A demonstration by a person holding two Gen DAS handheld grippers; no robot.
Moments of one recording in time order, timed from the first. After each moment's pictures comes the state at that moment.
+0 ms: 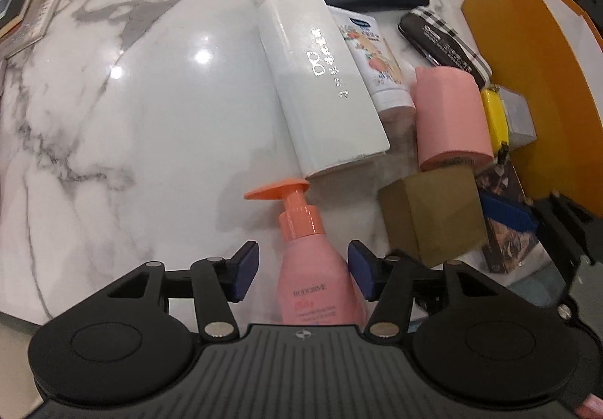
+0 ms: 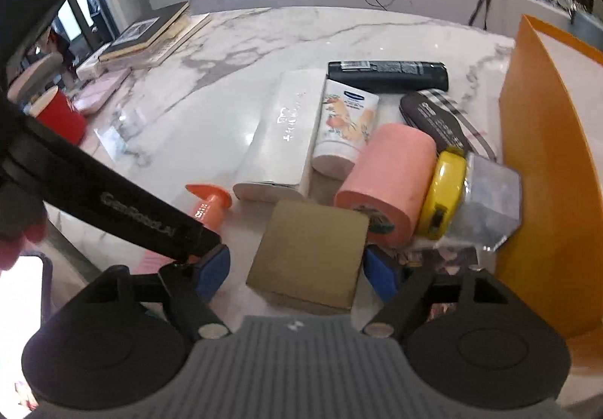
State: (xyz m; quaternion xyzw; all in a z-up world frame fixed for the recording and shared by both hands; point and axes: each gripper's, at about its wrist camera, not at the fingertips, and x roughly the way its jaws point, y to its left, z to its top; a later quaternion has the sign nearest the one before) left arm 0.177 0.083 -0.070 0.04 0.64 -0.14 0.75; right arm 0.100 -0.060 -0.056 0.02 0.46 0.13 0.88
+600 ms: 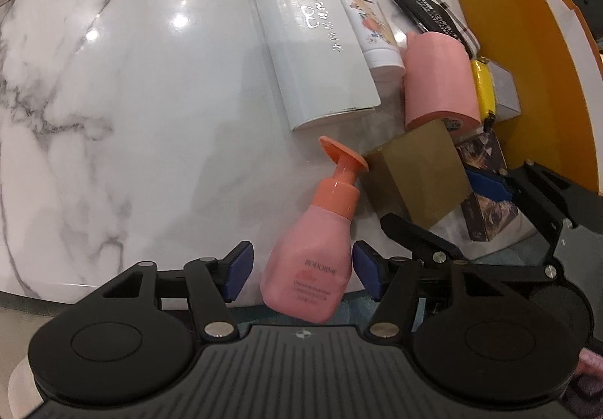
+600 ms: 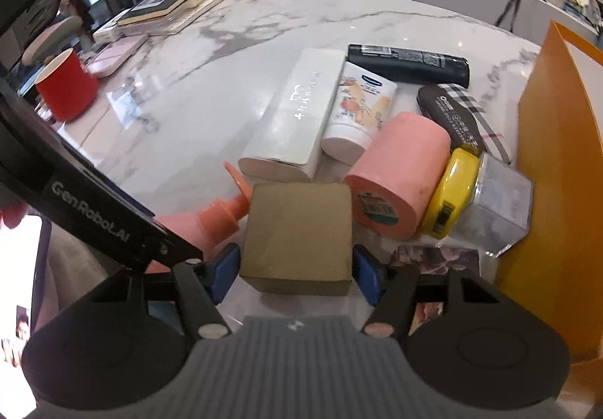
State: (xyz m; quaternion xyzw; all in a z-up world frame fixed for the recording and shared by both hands) left arm 0.167 0.096 -0.077 0.01 0.68 -0.17 0.71; right arm 0.103 -0.065 -0.061 -0.01 0.48 0.18 0.86
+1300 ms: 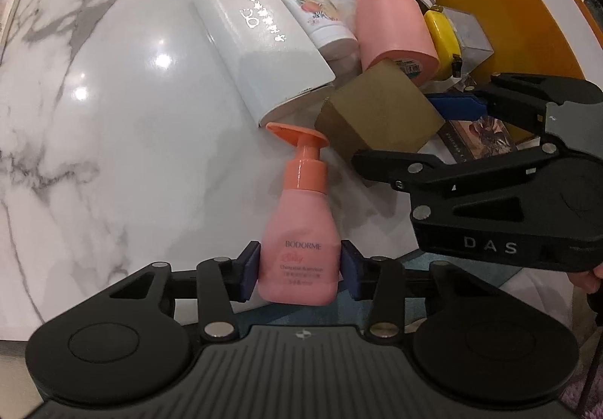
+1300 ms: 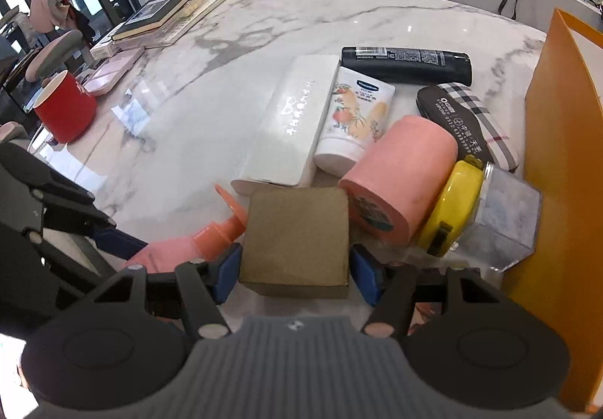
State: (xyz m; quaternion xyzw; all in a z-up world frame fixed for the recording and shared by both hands) left arm 0.143 0.070 -0.071 0.11 0.64 -0.22 0.73; right arm 0.125 -0.074 -0.060 0.03 0.49 0.18 0.85
